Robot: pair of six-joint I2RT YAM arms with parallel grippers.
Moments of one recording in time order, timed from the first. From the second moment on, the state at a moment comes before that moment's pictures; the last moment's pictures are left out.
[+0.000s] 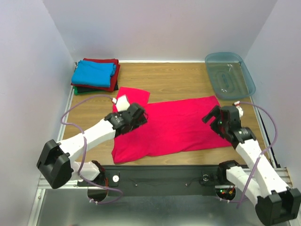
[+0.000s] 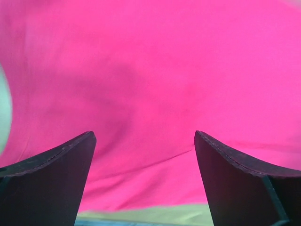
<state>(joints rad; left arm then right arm) -0.80 1.24 0.85 -0.64 -0.45 -1.13 0.20 0.77 0.60 -0.62 0.18 0.88</state>
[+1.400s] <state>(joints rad) -0.31 2.43 2.06 -0.64 -0.47 -0.65 0.20 1.43 0.98 -0.44 0.32 0.62</state>
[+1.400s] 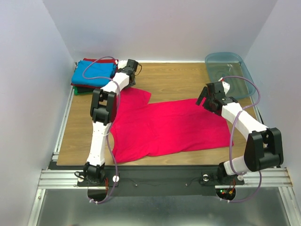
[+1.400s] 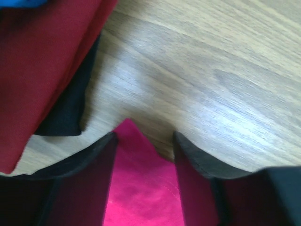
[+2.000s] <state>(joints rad) -0.31 2.32 1.88 -0.57 -0.45 -0.67 0.20 1.56 1.13 -0.43 0.39 0.59</state>
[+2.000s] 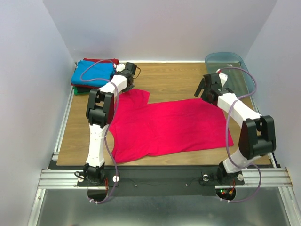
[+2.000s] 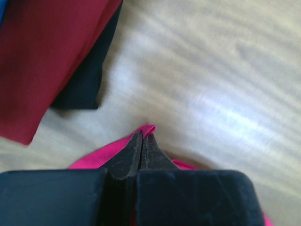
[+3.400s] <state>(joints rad) -0.37 1.82 1.37 -0.37 -0.36 -0.62 0.20 2.02 1.37 -0.41 0.57 0.71</state>
